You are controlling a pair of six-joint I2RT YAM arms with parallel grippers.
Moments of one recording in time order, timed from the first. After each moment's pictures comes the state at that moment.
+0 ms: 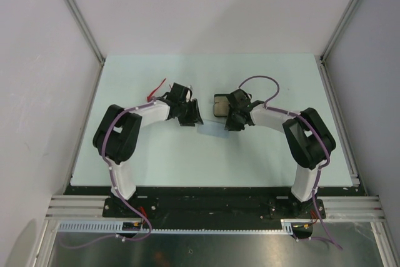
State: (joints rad) left arm -0.46 1.89 1.15 -0.24 0.25 -0.57; right arm 0.57 1.85 1.14 -0.33 0.02 0.73
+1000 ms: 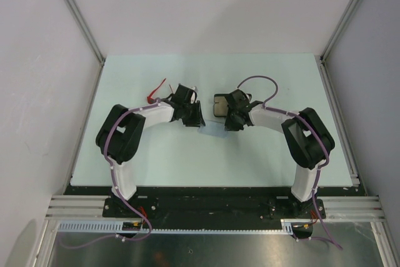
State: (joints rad) left arm -0.51 1.91 1.15 -0.21 0.22 -0.57; right arm 0.58 1.86 1.14 -0.32 0.04 0.73
